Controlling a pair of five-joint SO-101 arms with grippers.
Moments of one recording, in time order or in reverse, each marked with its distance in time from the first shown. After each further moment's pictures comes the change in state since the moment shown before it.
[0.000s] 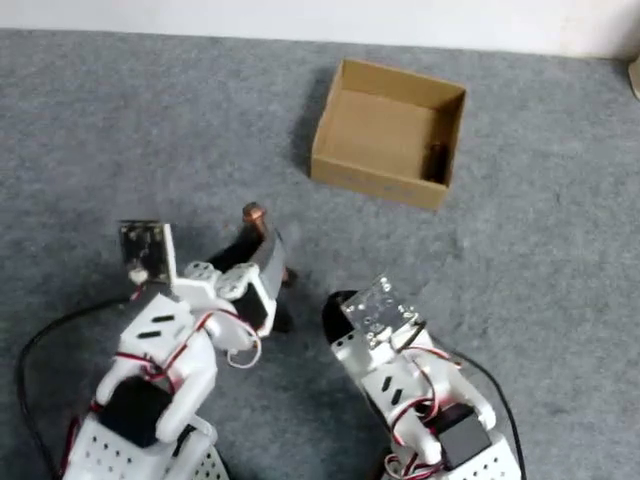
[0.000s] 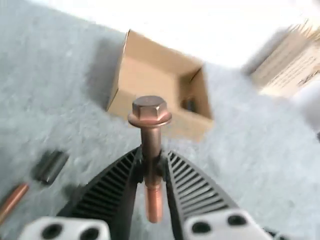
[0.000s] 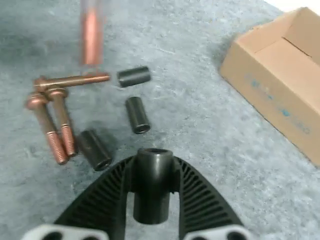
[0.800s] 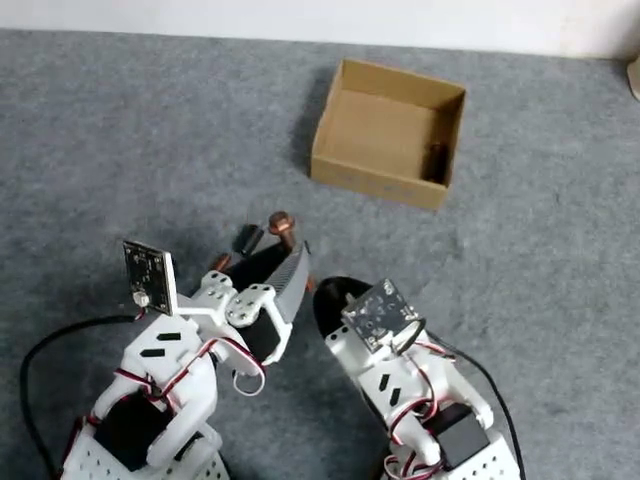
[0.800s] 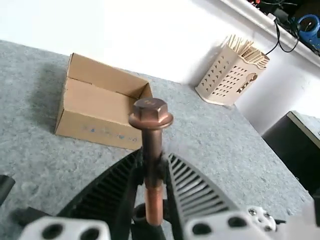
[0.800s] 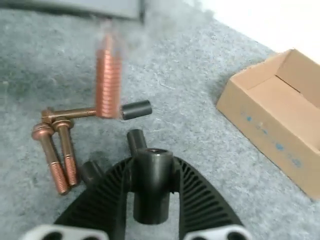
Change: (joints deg) left arm 9.0 -7.5 -0.3 -0.7 0.0; right arm -2.2 0.0 0.0 -7.1 0.0
